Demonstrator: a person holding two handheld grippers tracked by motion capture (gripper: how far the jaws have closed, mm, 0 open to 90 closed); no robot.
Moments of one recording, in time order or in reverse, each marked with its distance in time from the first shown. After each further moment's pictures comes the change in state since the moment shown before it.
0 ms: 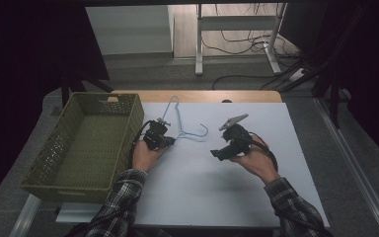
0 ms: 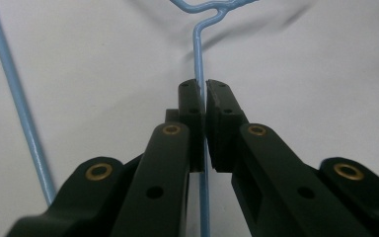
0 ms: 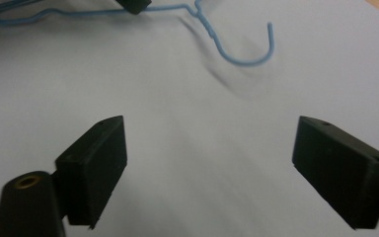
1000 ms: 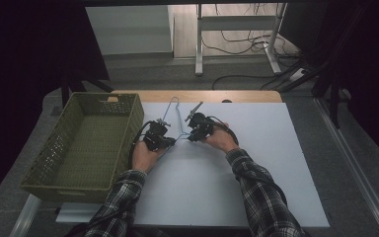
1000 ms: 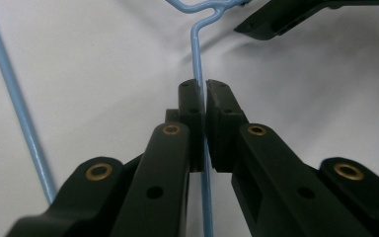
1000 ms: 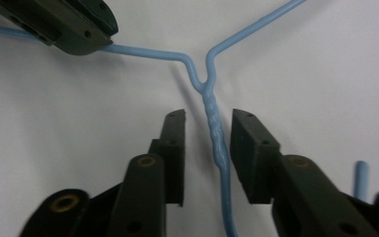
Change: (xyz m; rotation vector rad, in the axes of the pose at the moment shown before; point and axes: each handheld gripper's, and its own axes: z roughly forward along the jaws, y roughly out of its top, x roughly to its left) left arm -0.002 -0.001 -0.003 -0.005 -0.023 0.019; right arm -0.020 0.071 0.133 0.150 0.138 -0.208
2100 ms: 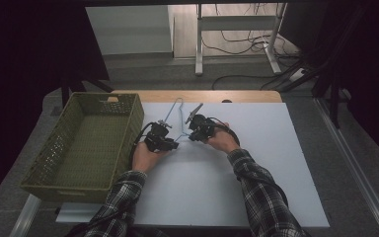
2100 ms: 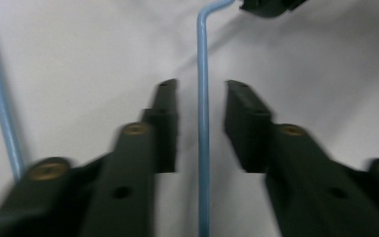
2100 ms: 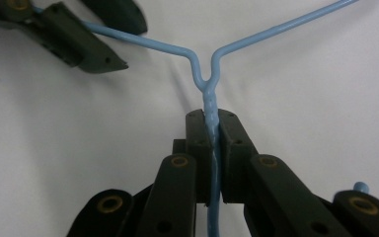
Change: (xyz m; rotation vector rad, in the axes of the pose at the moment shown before) left arm 0.000 -0.002 0.008 0.036 -0.024 0.020; right arm 0.007 -0.003 -0.006 -0.016 0.001 -0.059
